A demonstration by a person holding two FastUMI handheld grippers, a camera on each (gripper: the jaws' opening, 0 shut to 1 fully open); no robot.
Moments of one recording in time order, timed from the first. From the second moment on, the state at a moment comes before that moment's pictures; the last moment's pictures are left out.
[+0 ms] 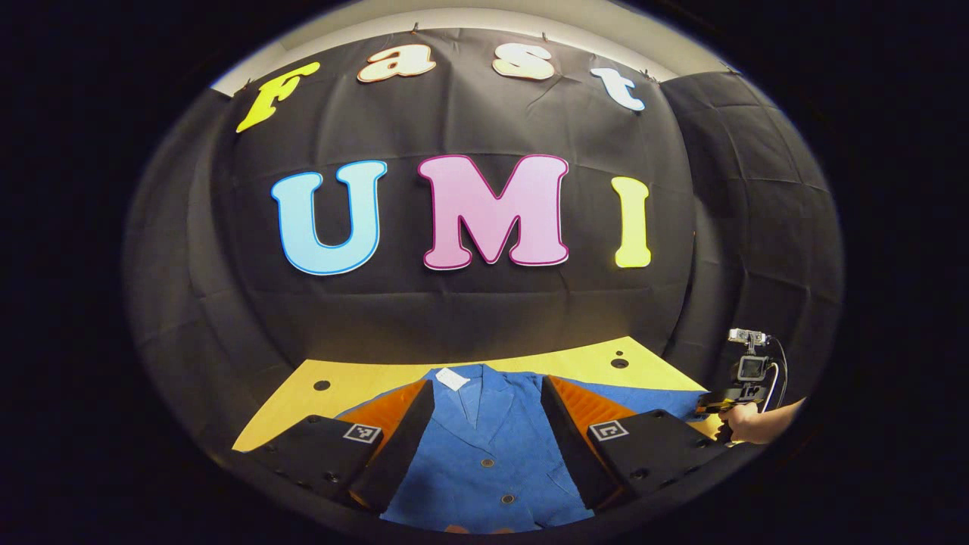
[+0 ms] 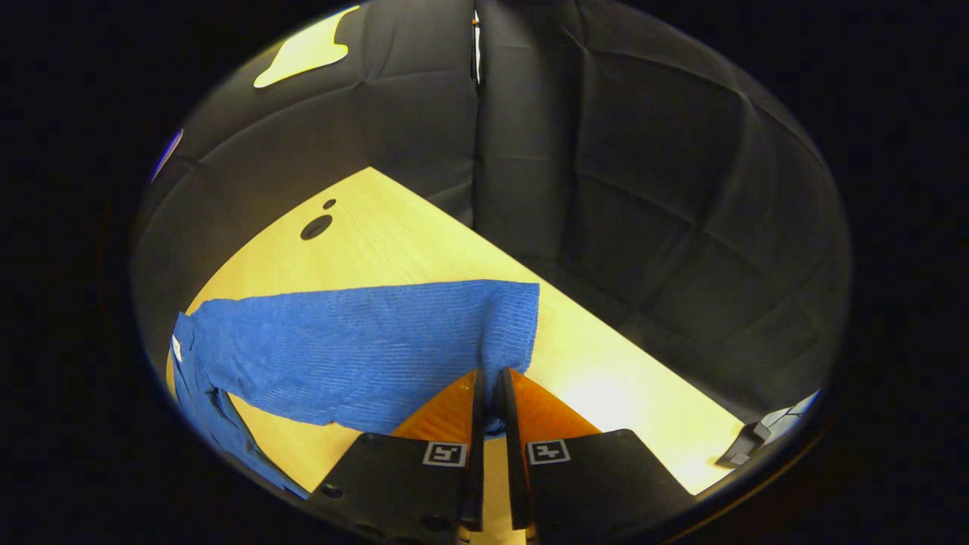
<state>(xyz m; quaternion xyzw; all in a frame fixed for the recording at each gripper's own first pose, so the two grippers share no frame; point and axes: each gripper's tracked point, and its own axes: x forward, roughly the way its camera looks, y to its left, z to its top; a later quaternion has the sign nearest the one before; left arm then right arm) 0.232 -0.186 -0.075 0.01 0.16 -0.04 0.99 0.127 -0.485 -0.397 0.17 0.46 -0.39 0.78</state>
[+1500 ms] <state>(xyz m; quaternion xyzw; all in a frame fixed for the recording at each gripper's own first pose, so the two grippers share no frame) 0.100 0.021 -0.131 -0.07 0.20 0.17 0.96 0.385 0.094 -0.320 0.25 0.39 0.06 0.89</state>
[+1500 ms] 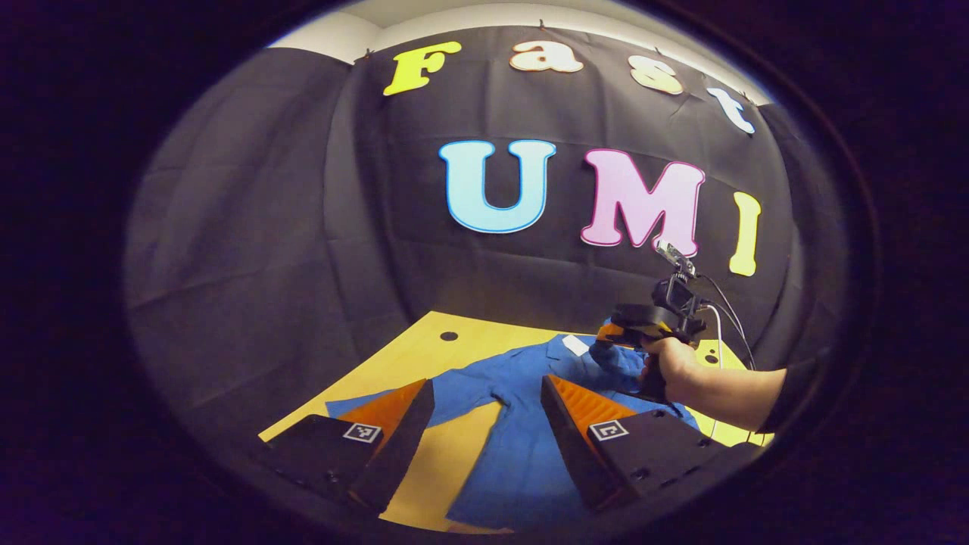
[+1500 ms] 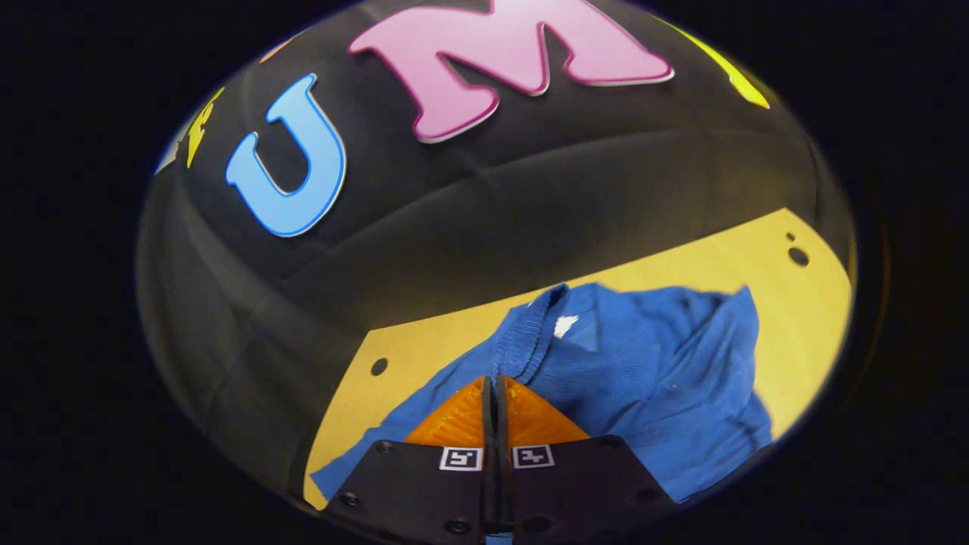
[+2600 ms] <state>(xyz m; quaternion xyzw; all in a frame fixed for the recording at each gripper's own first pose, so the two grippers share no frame) 0.110 0.212 -0.271 -0.14 0.30 0.26 0.91 0.285 -0.089 -0.128 0.01 0.18 -0.03 0.98</state>
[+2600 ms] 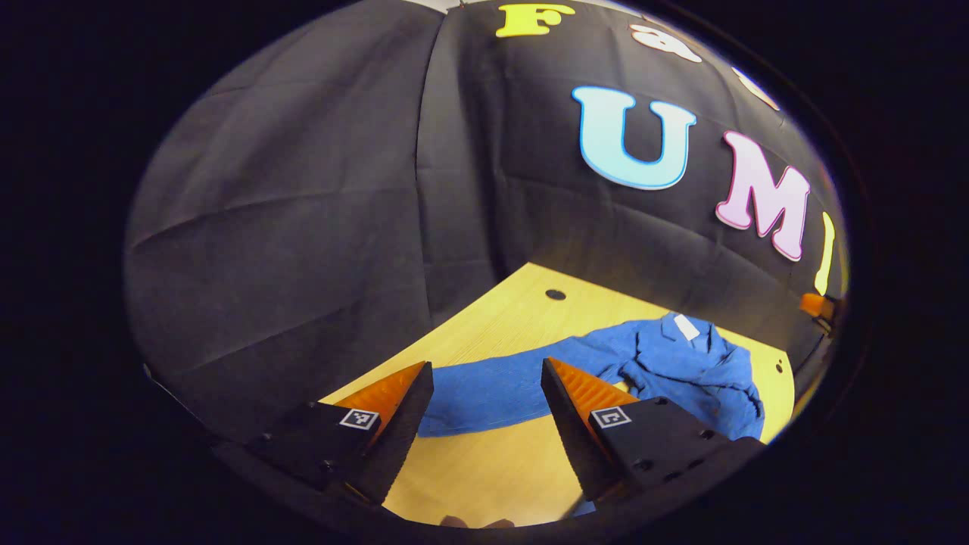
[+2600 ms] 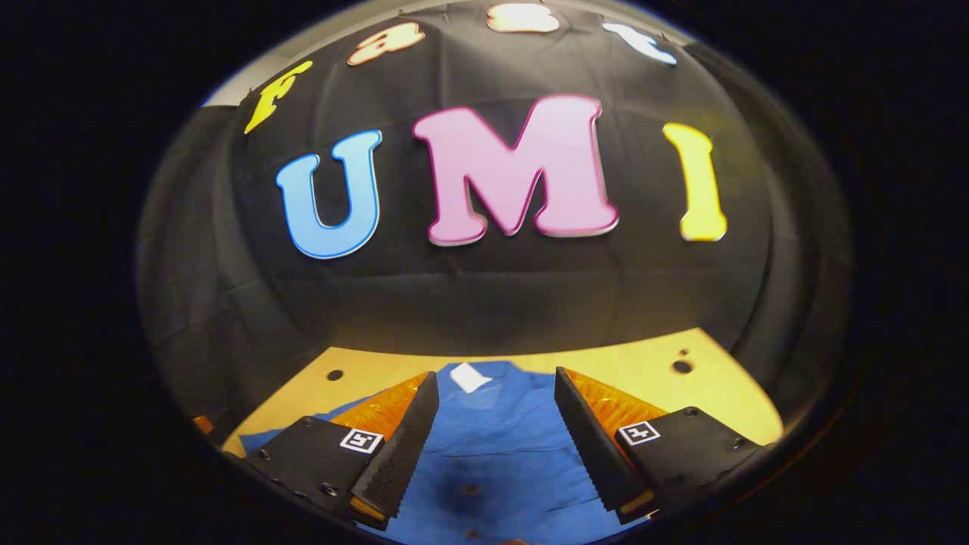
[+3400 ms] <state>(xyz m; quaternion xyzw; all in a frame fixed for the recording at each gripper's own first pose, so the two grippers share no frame) 0.122 0.260 -0.404 -0.24 0.42 0.35 0.80 0.172 -0.116 0.053 -0.11 0.04 -0.04 0.99</state>
